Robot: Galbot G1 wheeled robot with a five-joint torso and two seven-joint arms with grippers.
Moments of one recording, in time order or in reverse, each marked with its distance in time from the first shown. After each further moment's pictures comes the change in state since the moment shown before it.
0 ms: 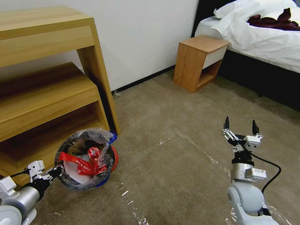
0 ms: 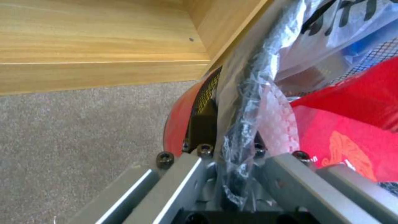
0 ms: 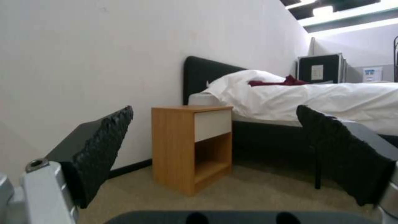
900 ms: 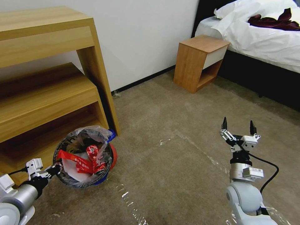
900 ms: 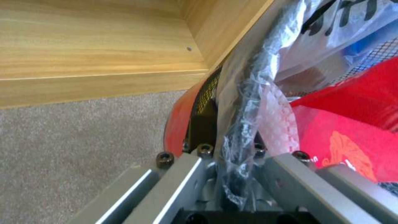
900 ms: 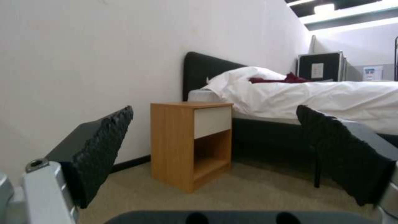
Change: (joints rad) left arm -0.014 0.019 -0.007 0.000 -0.018 0.000 -0.009; right arm 0.009 0.002 -0.001 -0.004 -0.013 -0.022 0.002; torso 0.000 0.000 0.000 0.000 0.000
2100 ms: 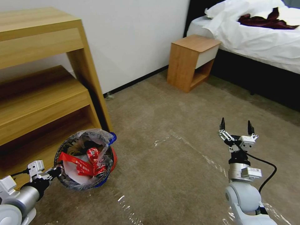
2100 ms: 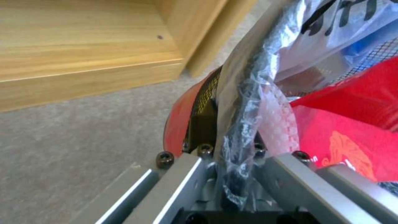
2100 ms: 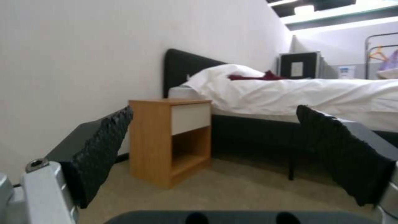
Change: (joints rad) left arm 0.011 -0.012 0.013 0.000 0.036 0.000 0.002; right arm -0.002 -0.009 -0.023 -0.010 0.001 0.010 -0.001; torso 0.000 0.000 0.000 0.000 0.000
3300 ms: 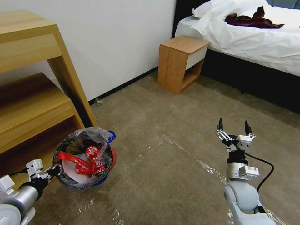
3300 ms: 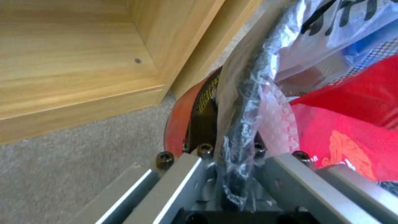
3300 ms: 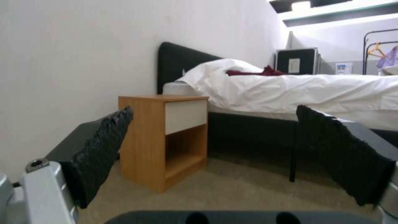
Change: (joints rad) left arm 0.002 -0.002 -0.008 -0.002 -0.008 -0.009 -0.004; right arm 0.008 -0.001 -0.010 -0.007 -0.004 -0.014 0.003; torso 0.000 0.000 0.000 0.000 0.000
